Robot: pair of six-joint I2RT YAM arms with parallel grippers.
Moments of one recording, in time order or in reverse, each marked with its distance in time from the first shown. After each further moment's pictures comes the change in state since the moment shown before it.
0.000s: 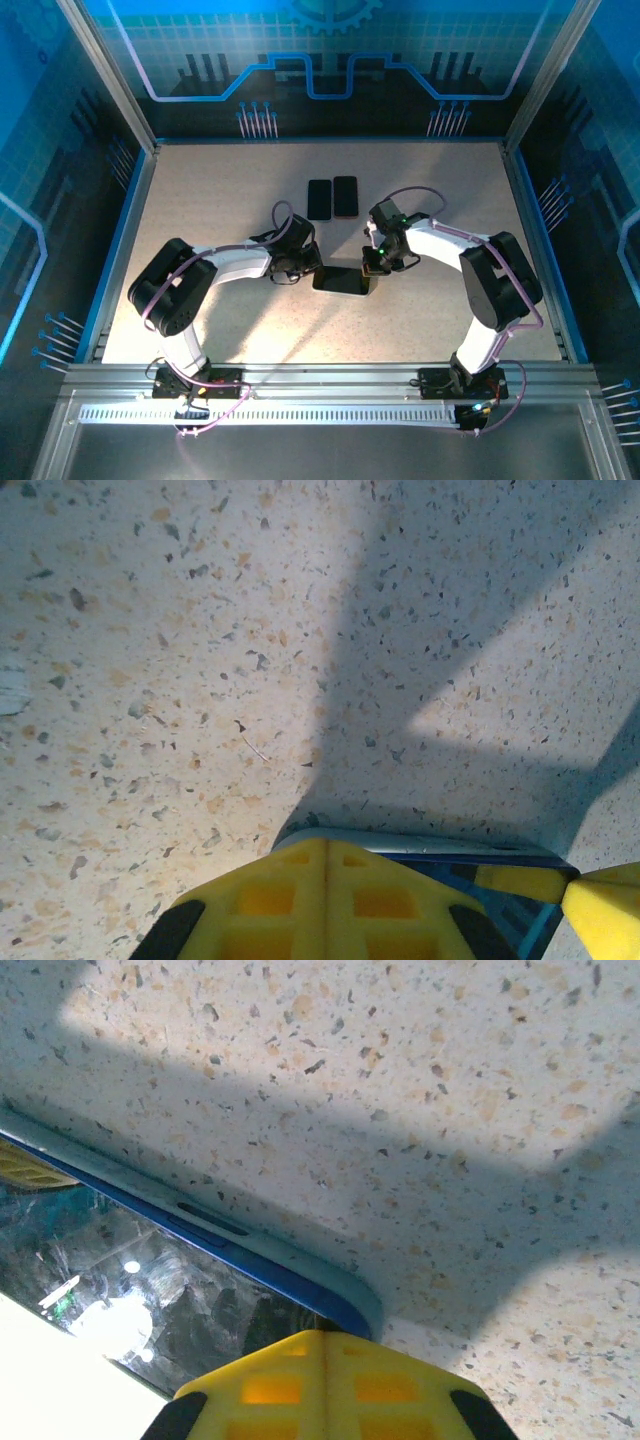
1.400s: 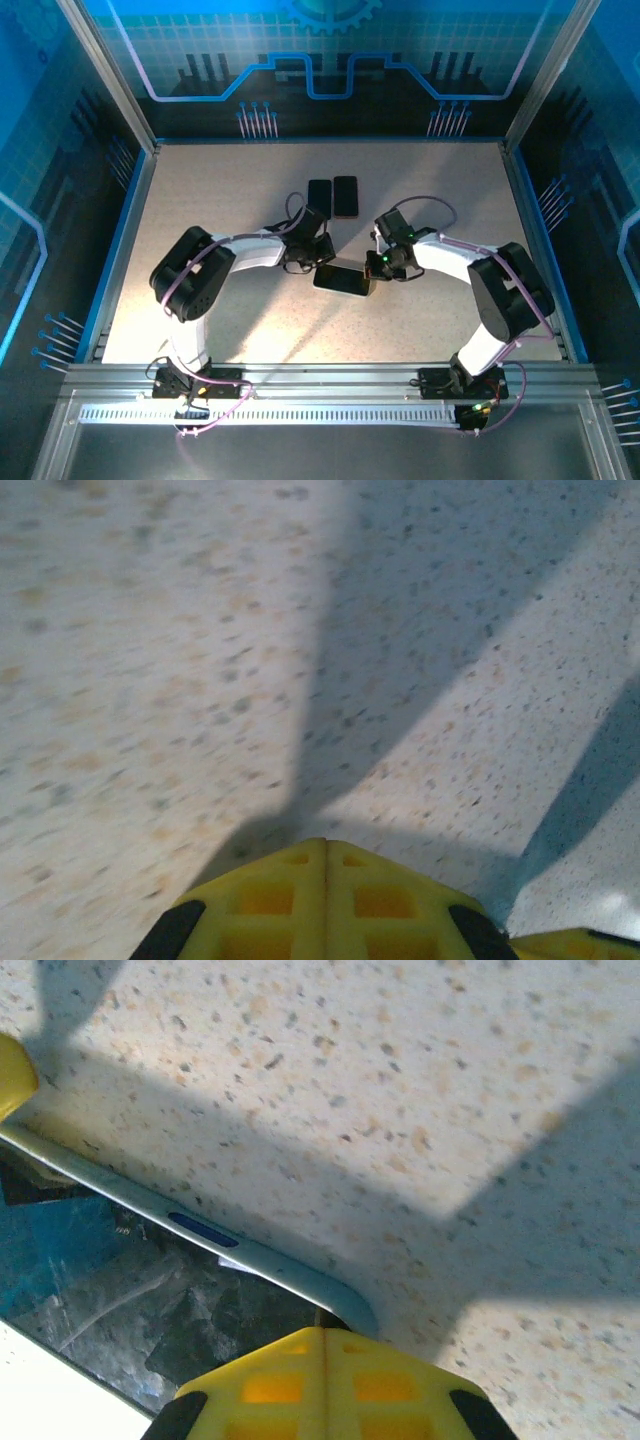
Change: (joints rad) left arm -0.014 0.159 0.181 0.013 0.037 0.004; right arm -0.009 -0.117 -0.162 0.173 0.019 0.108
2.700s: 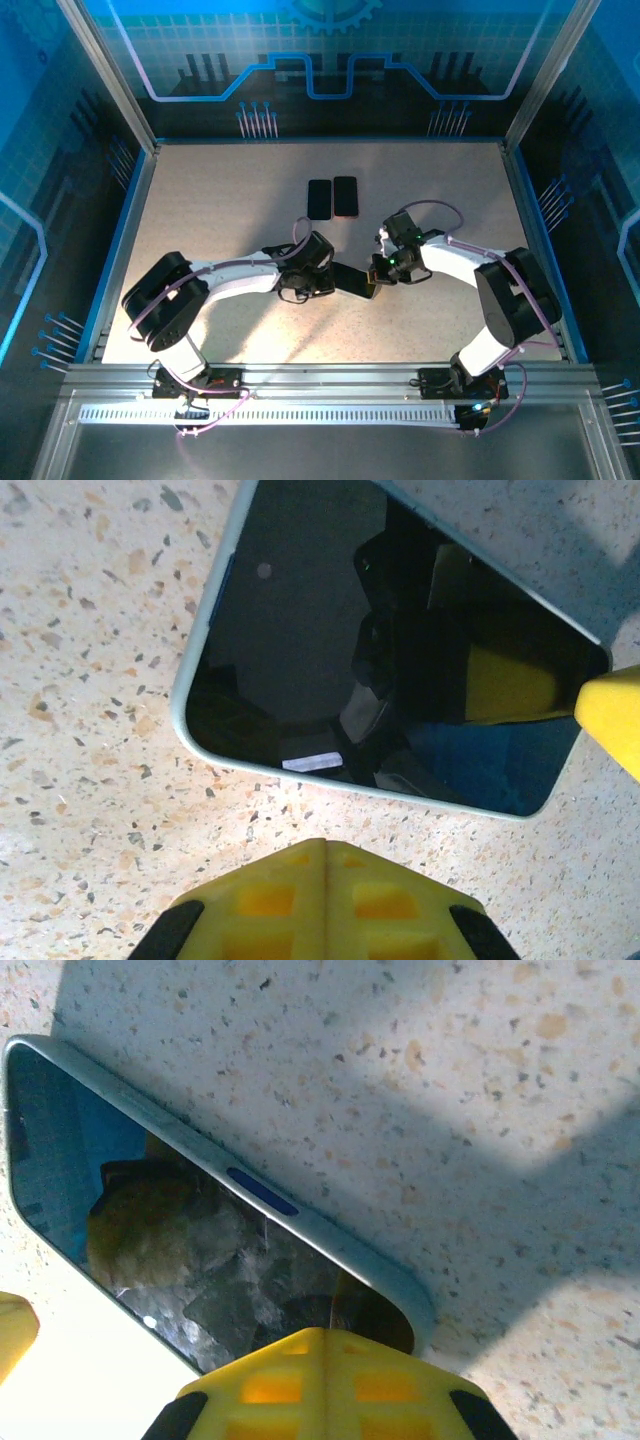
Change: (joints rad) left arm -0.171 -0.237 -0.161 -0.208 -0.036 0.029; right arm -0.035 -0.032 -0.031 -0.024 -0.100 -0.035
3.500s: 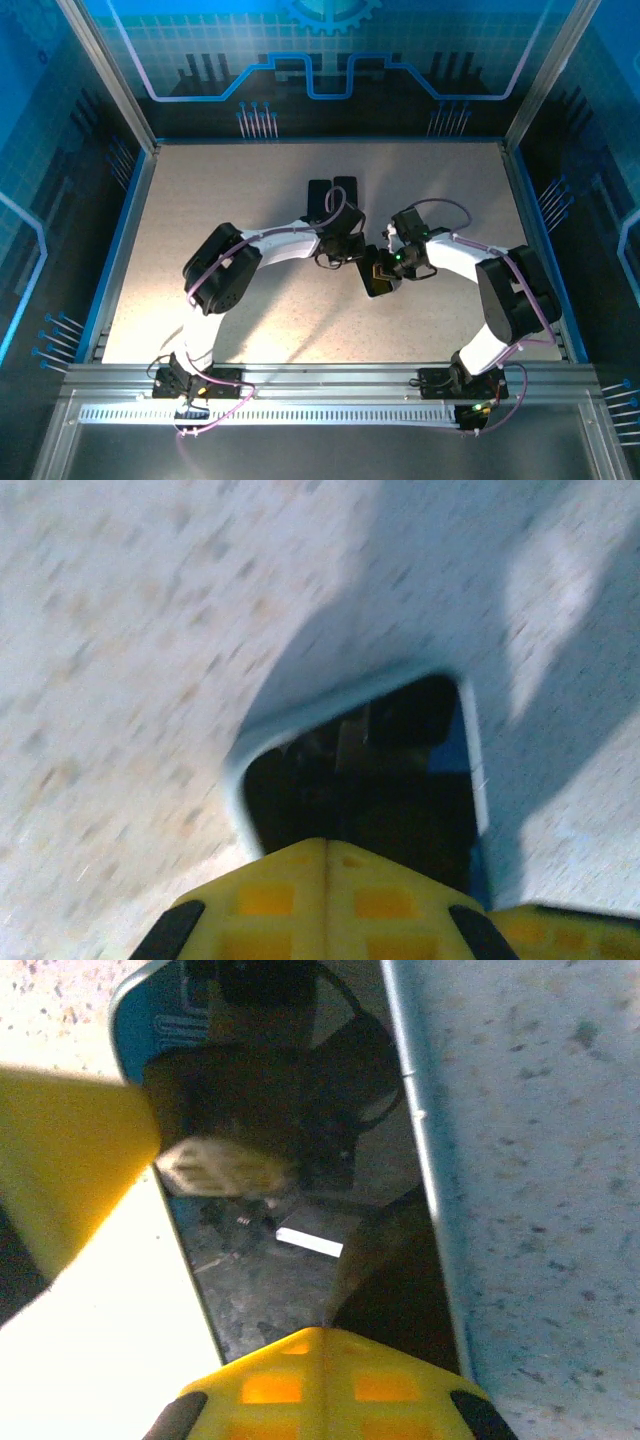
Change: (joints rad) left arm 0.046 0.411 0.509 -0.010 0.002 0.058; right arm -0.071 0.010 -0.003 0.025 0.002 0.001
